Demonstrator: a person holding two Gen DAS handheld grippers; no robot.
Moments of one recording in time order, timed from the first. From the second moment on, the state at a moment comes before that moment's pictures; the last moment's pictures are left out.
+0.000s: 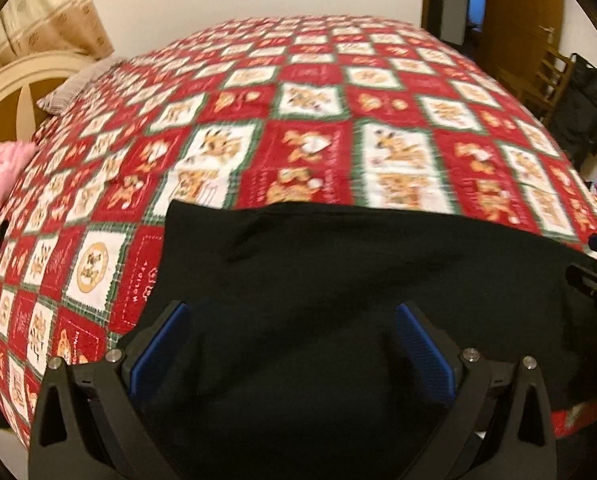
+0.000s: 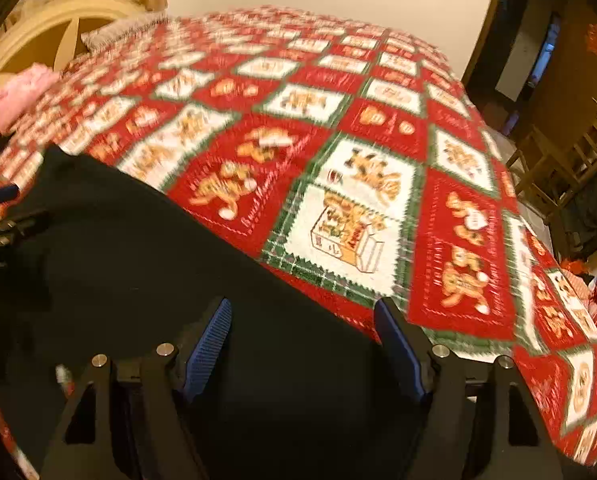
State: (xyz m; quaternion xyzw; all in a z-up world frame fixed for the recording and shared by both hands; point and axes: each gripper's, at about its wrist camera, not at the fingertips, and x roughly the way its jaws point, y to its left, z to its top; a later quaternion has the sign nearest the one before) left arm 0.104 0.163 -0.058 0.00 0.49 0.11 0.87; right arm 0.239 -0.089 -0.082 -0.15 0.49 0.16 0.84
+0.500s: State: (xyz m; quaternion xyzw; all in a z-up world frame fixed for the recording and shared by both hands) left arm 0.090 0.196 -0.056 -0.06 0.50 0.09 0.86; right arm 0.175 -0.072 -0.040 -0.16 0.45 0.23 0.85
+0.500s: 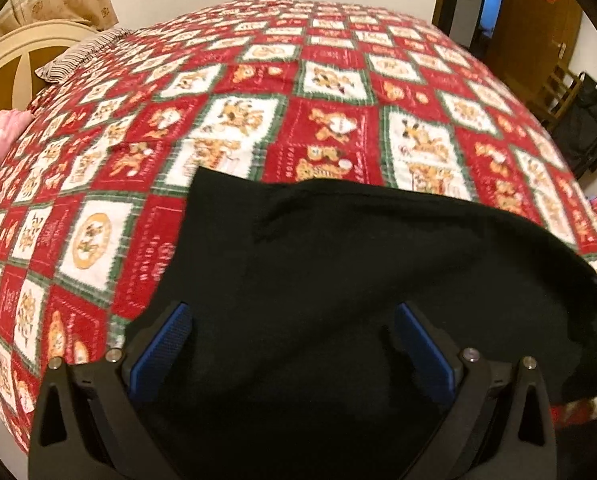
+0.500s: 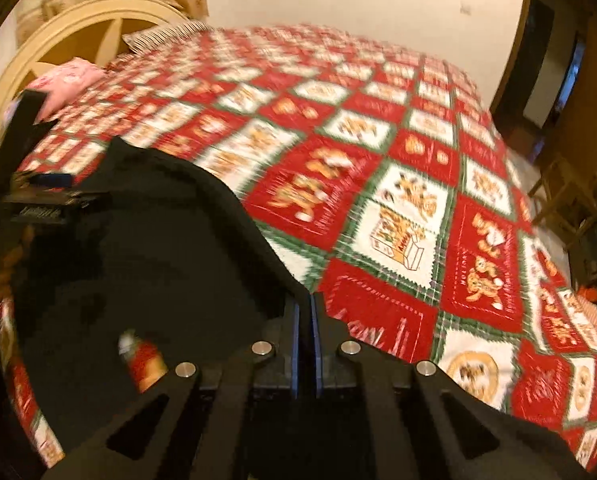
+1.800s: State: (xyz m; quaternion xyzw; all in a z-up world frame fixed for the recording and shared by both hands) left arm 0.101 0.197 -0.019 -0.19 0.50 -0.06 0.84; right arm -0.023 -0.028 -0.019 -0.25 0.30 0.25 0.89
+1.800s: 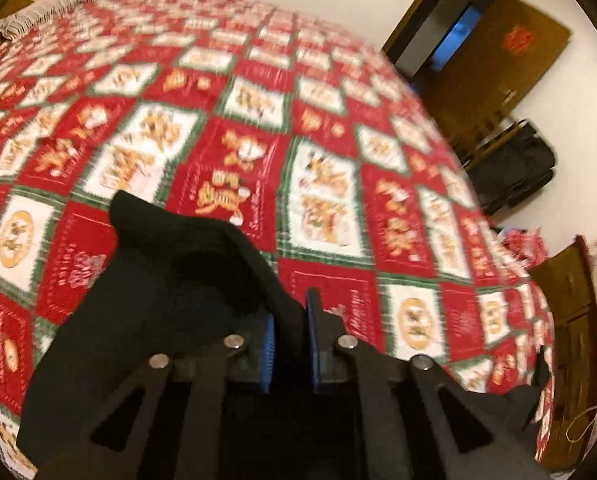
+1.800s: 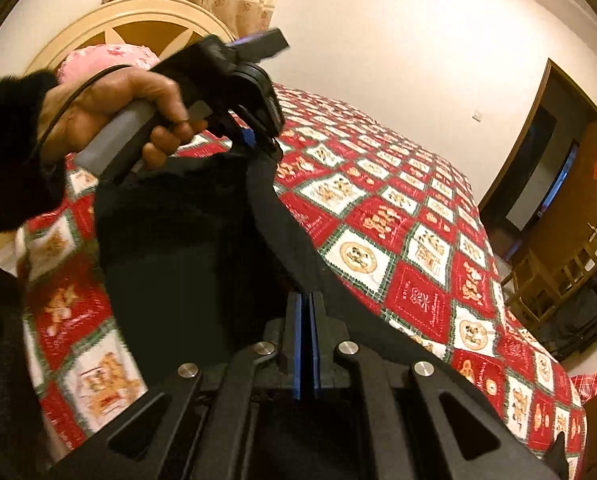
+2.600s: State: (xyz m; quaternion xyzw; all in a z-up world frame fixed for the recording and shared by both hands) left arm -0.042 0.252 -0.053 -0.22 0.44 -0.03 0.87; right arm -0.095 -0.007 -0.073 -0.31 0.36 0.32 0.82
